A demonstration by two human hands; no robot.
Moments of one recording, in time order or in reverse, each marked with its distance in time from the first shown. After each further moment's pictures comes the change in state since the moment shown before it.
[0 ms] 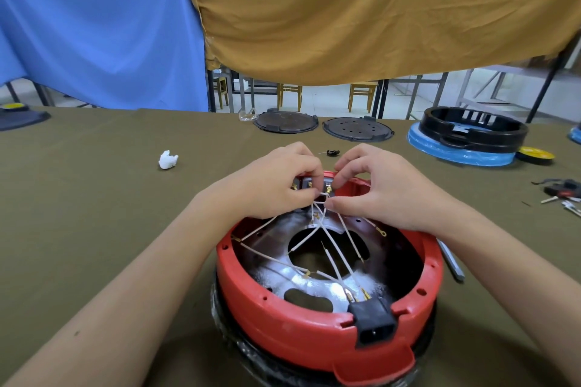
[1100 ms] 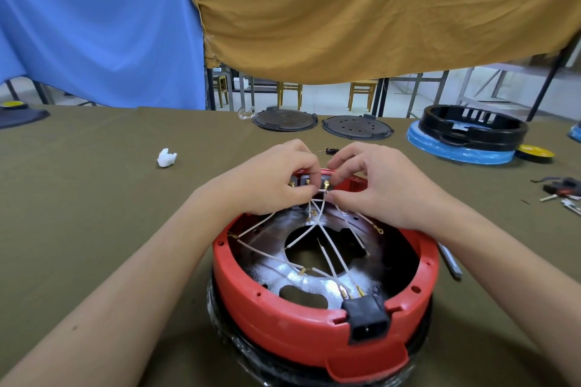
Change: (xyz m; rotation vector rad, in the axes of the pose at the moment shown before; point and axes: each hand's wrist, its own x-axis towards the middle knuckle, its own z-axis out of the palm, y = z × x) left_hand 0.001 0.000 0.000 -0.015 0.007 -0.007; right_hand -0.001 -0.003 0.001 -0.021 0.051 -0.055
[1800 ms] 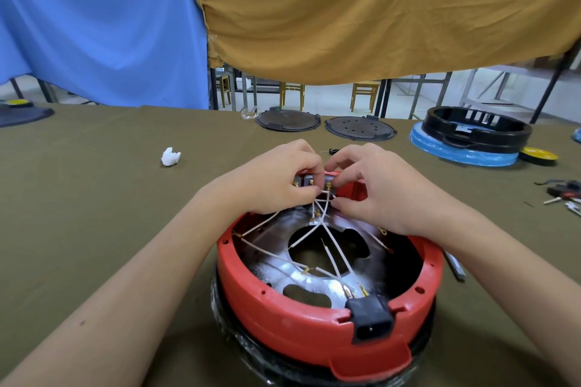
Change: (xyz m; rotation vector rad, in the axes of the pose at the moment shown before) left_hand 0.000 0.000 -0.001 0.007 0.000 -0.002; right_hand -0.001 -0.003 0.000 -0.203 -0.086 -0.129
